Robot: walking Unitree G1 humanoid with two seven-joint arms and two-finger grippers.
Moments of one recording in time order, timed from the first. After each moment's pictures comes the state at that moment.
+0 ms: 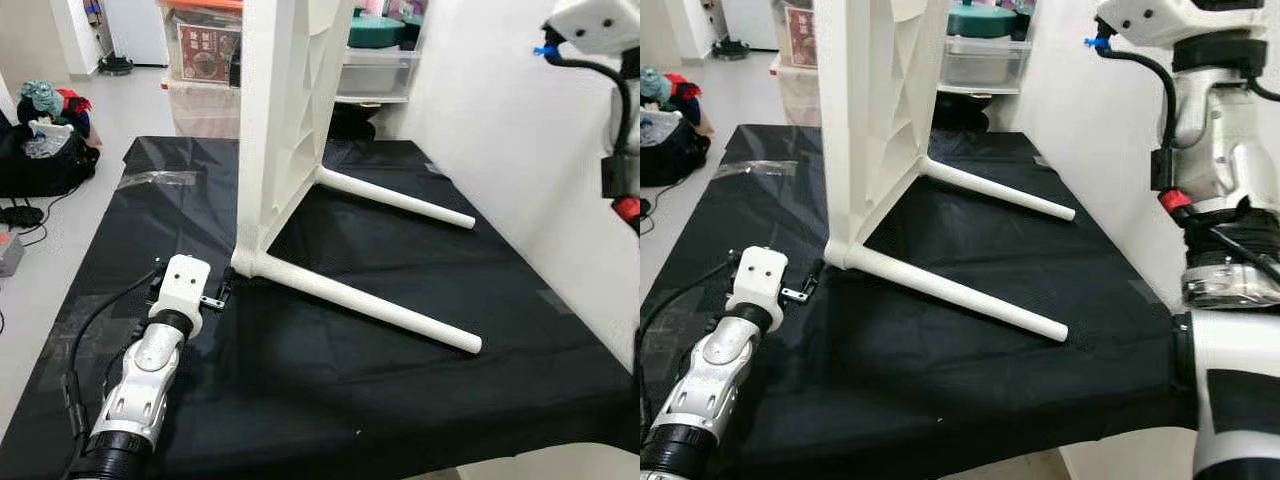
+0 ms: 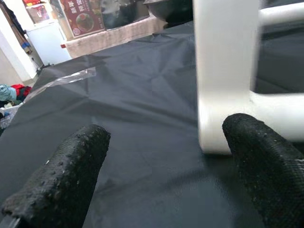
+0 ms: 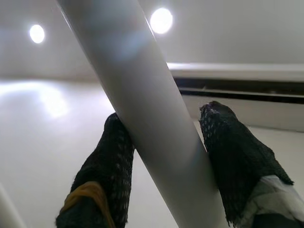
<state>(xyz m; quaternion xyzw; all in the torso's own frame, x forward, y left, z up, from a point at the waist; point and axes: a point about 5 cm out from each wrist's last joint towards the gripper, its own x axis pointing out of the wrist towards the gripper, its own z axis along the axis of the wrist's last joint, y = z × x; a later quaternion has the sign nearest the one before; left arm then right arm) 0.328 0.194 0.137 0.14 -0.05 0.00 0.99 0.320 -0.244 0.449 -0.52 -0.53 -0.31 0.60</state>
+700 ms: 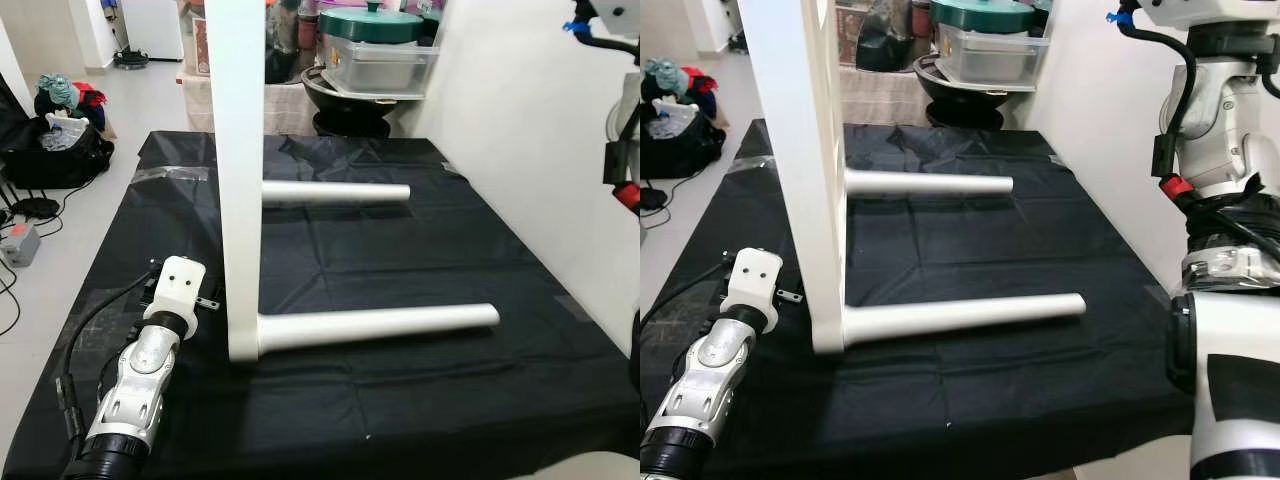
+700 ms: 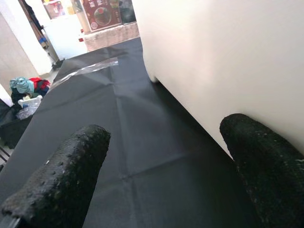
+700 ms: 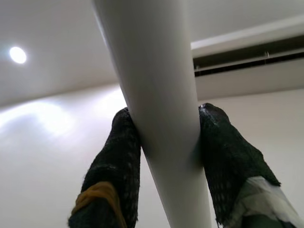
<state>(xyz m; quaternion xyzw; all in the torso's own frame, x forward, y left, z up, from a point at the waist) 0.326 0.201 0.137 0.15 -0.06 0.01 0.99 0.328 -0.251 0.456 -0.42 -0.54 -0.33 0.65</state>
